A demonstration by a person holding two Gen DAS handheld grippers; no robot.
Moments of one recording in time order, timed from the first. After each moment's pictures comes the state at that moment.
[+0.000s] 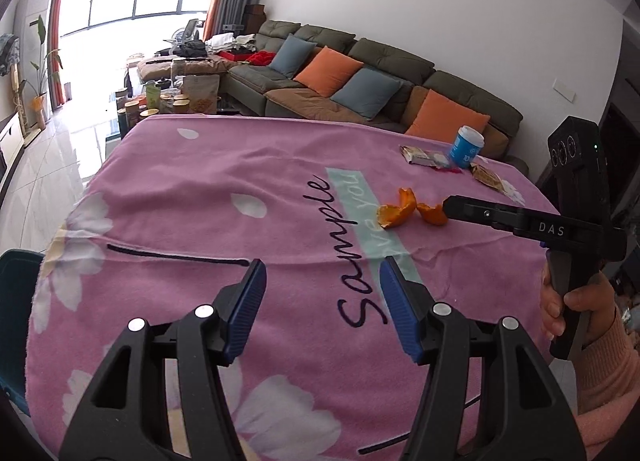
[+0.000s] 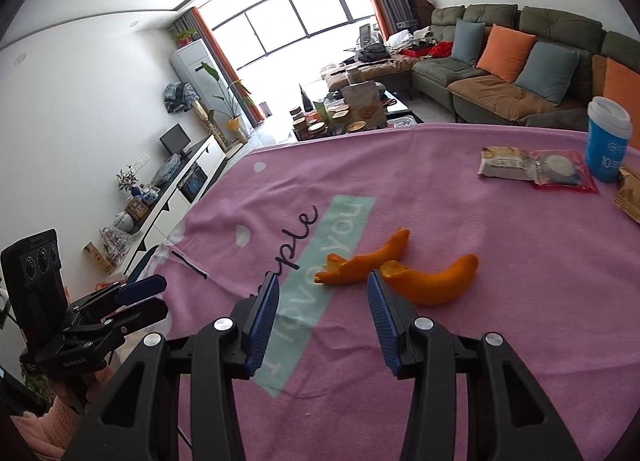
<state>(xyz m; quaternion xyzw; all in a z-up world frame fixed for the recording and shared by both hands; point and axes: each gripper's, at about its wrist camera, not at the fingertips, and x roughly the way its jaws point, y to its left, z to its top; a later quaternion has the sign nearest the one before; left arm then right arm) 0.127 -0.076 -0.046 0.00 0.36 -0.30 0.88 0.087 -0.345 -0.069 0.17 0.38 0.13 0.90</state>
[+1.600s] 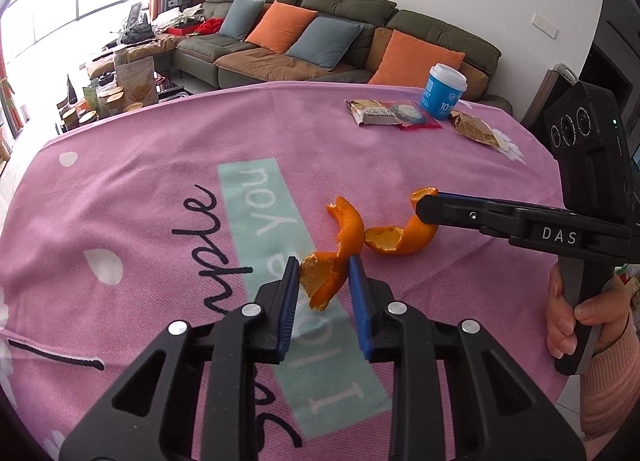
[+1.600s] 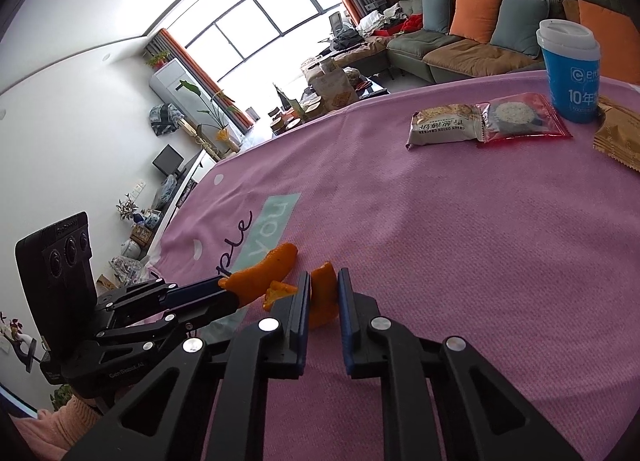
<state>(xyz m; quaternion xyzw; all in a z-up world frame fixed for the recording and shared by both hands) 0.181 -0.205 -0.079 0.07 0.41 -0.34 0.84 0.097 -0.408 -0.103 0.24 0.39 0.13 0.88</state>
